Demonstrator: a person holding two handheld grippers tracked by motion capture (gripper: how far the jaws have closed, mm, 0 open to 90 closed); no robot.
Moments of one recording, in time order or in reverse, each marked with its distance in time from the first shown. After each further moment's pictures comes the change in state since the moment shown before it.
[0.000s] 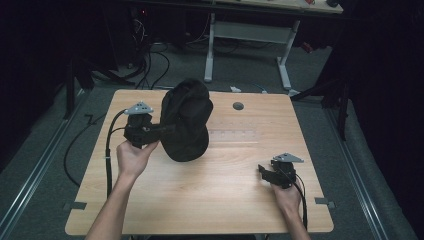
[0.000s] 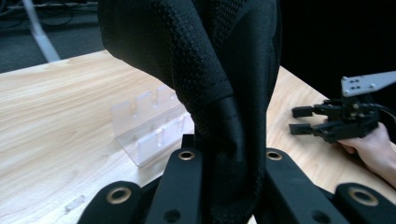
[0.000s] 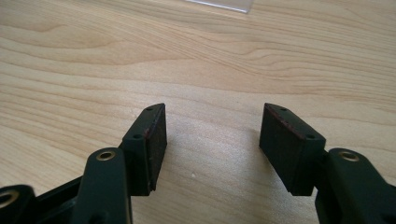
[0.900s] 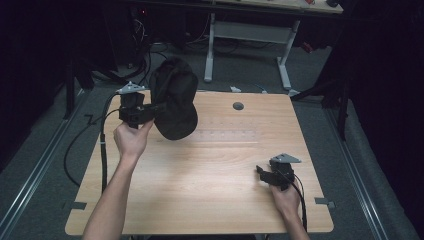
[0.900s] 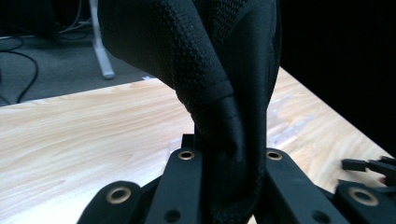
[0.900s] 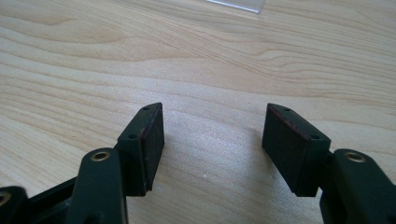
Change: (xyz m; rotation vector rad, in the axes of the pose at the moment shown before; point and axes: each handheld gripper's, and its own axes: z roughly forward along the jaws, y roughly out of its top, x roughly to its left) left arm 0.013 0.044 0.026 -0.138 0.147 -0.005; right arm 0.005 0.000 0.001 0.006 0.011 -0.032
